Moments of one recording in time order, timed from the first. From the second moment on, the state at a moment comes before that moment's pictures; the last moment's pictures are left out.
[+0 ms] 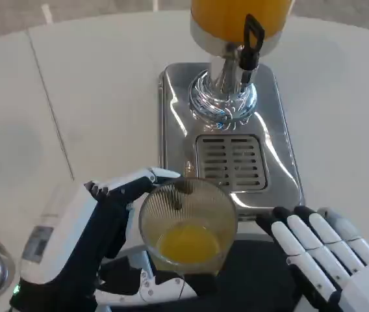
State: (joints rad) left arm 0.19 0.34 0.01 -0.37 0.48 -0.50 0.06; right arm 0.67 -0.24 -0.18 -0.78 -0.91 -0.57 0.05
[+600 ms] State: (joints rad) left arm 0.19 0.33 0.00 -0.37 0.48 -0.50 0.06; right arm 0.66 -0.24 -0.16 -0.79 -0.92 -0.54 0.05
